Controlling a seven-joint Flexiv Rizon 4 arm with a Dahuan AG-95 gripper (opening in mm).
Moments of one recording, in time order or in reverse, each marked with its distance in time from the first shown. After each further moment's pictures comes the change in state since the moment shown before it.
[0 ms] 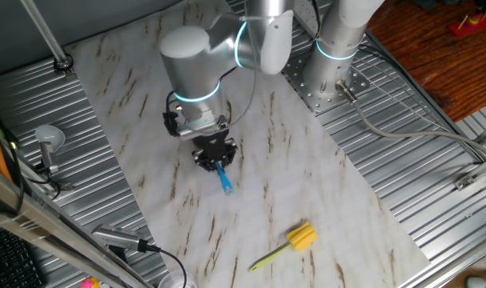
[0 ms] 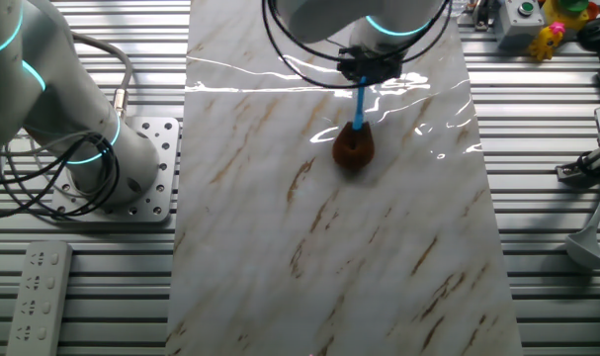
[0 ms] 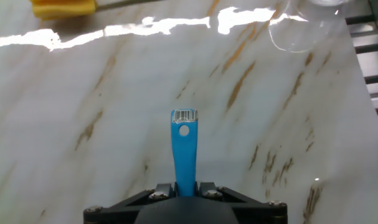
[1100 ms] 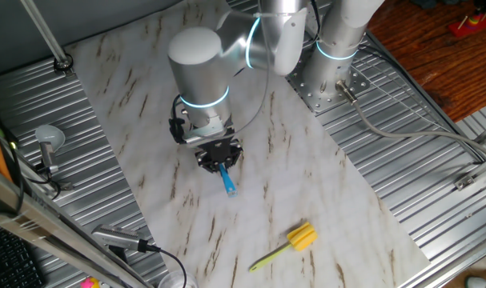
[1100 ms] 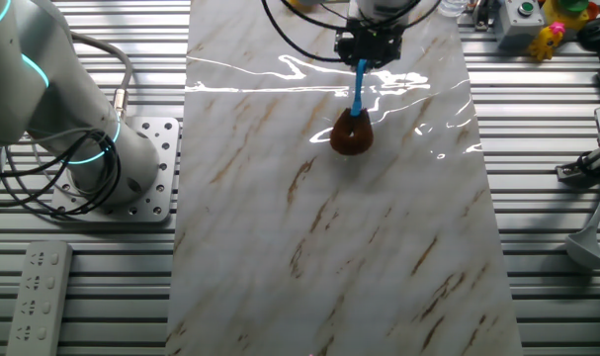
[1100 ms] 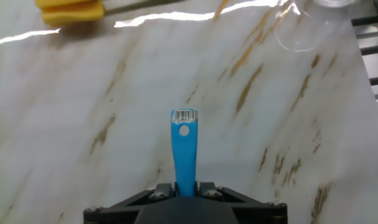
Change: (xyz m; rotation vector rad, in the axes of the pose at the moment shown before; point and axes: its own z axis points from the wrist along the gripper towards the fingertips) arm -0.022 -0.009 -0.016 0.006 0.063 0.010
